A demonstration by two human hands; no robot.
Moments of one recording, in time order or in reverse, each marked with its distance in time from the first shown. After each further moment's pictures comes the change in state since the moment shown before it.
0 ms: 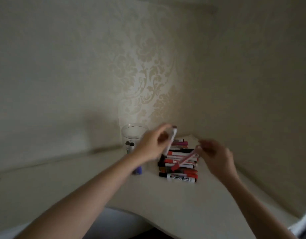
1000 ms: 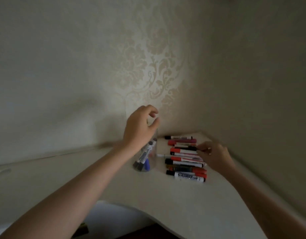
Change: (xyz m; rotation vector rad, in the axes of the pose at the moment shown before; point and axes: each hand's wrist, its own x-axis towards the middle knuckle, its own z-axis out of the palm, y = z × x) left_hand 0.000 -0.023 -0.045 0.297 0.459 0.007; right_hand 0.029 0.018 0.034 -0.289 -0.306 0.017
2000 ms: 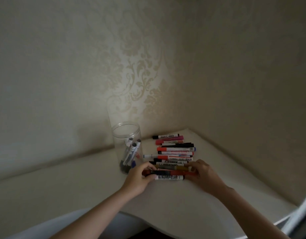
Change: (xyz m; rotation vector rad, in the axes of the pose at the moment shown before) left_hand -0.120 -0.017 0.080 -0.233 -0.577 -0.404; right_hand -0.046 0.072 0.034 -0.073 -0.138 -0.125
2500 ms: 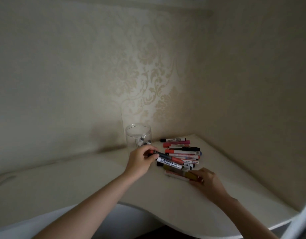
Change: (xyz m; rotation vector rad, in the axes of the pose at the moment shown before) left_hand -0.008 0.046 -0.054 -0.093 0.262 0.086; right_hand -0.025 -0.022 0.002 -0.008 0.023 -0.046
